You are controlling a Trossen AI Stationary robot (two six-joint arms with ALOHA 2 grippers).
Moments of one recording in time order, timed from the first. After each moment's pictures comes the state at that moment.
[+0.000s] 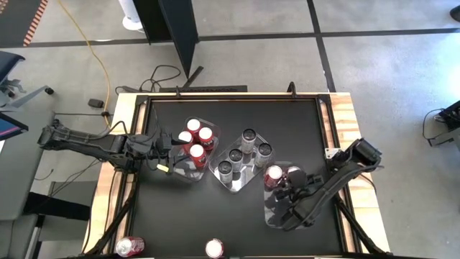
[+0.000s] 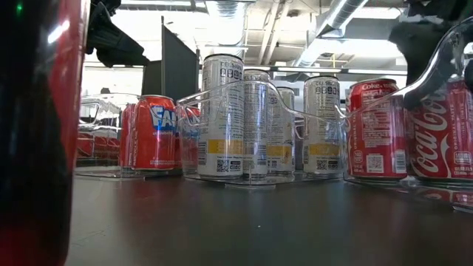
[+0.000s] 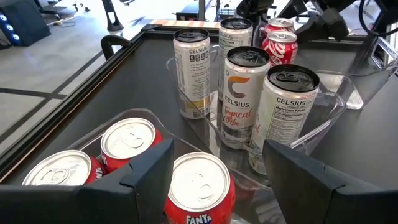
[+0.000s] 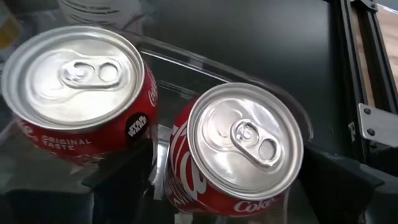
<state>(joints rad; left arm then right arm) -0.13 0.65 0.48 -0.15 -0.35 -0.08 0.73 1.82 1.27 -1.57 0.62 2.13</state>
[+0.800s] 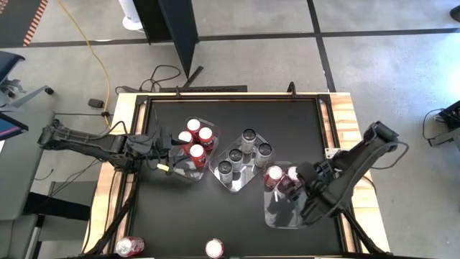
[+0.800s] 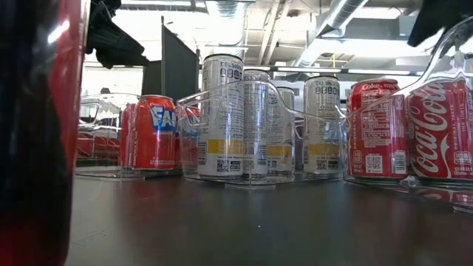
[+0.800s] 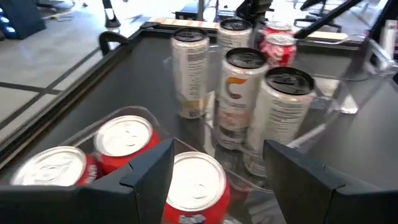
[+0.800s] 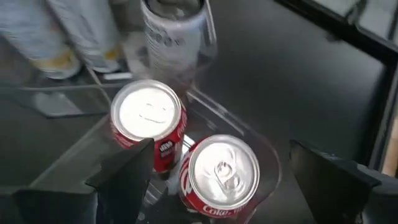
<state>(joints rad) -0.14 0.65 0.48 -0.14 -0.34 -0.11 0.80 1.52 1.27 -1.57 0.75 1.78</state>
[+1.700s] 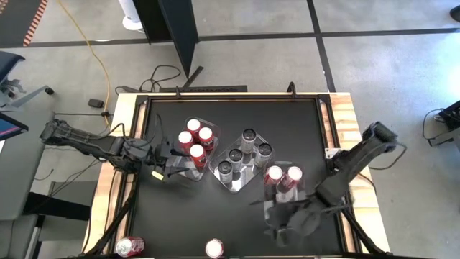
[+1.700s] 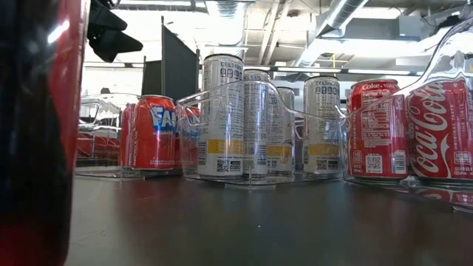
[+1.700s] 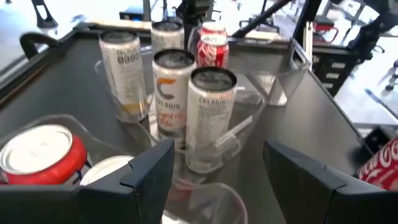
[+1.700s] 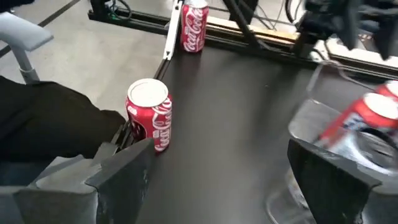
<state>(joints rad) -0.23 0.65 0.48 -0.12 -0.21 -0.14 0.72 1.58 1.28 -0.26 0.53 0.19</state>
